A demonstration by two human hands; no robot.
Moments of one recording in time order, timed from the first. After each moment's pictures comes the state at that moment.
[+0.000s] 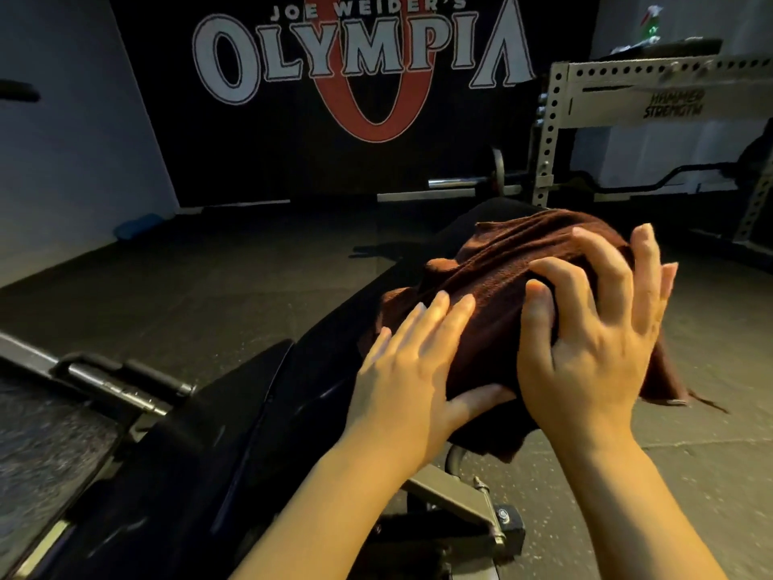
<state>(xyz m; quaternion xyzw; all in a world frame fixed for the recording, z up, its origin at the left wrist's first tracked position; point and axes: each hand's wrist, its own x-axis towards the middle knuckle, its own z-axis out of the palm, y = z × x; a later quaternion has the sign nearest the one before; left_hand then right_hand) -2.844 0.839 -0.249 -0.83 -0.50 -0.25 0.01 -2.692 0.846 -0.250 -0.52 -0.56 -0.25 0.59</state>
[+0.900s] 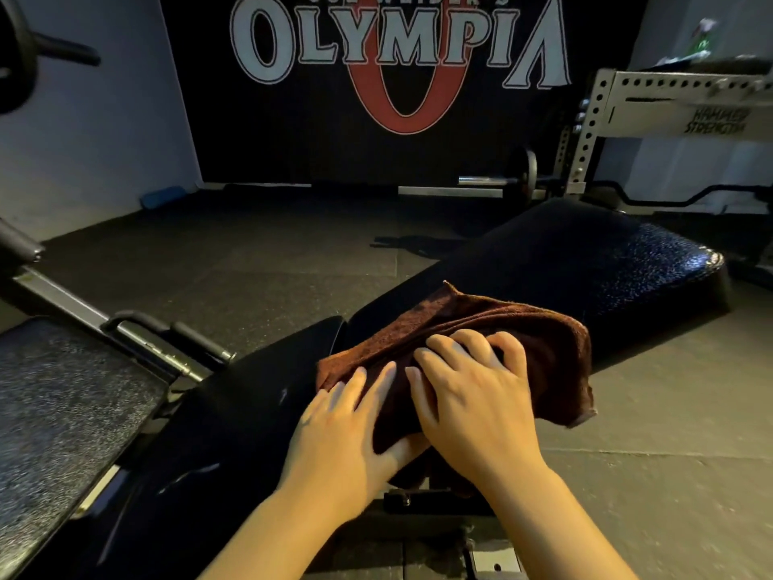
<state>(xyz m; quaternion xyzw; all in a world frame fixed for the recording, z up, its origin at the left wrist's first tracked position) -2.965 0.799 -0.307 -0.75 -0.65 -0.11 -0.05 -2.814 0.816 -0.285 -0.53 -0.75 -0.27 0.28</state>
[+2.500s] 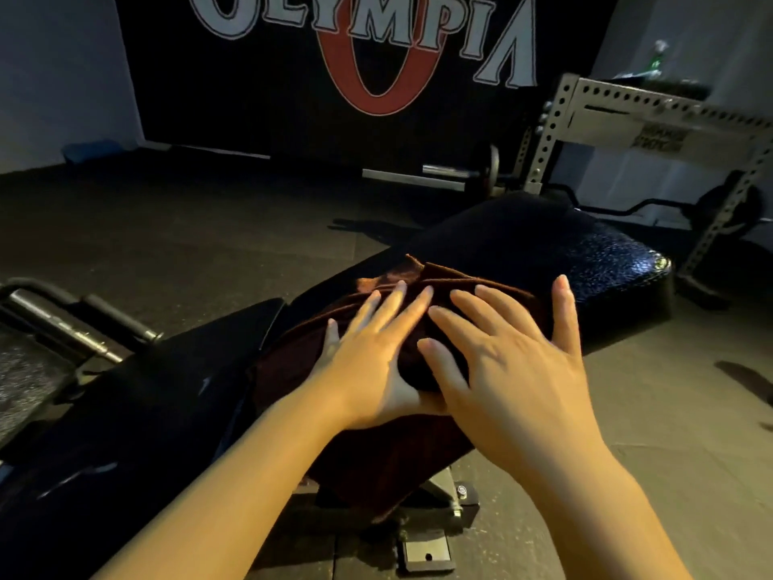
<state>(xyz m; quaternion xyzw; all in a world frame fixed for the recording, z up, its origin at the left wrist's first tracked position) -2.904 0.854 -0.261 -0.83 -0.50 -0.17 -0.18 -2.759 0.805 -0.242 -0.59 -0.73 -0.25 0.23</state>
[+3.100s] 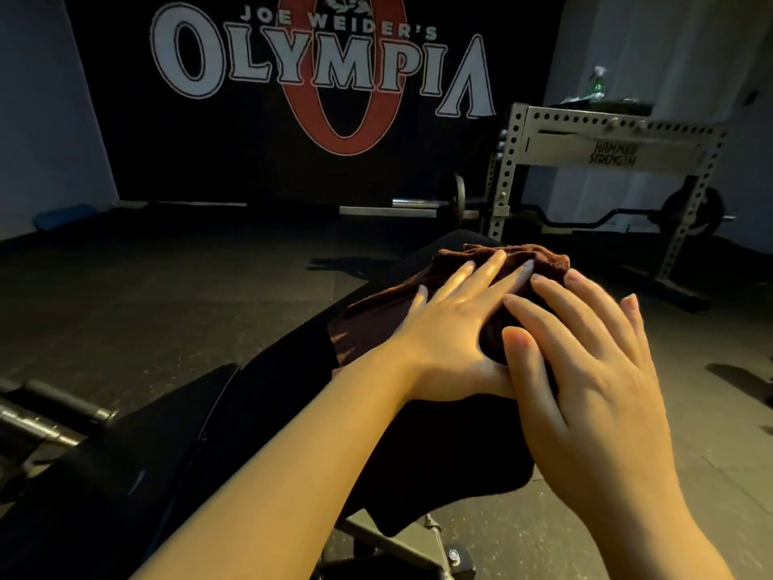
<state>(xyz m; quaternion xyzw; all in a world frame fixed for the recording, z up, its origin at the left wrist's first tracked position) -2.801 0.907 -0.185 -0.90 -0.31 -0.23 -0.20 -2.674 0.824 -0.221 -0.56 -0.66 -0.23 0.46</state>
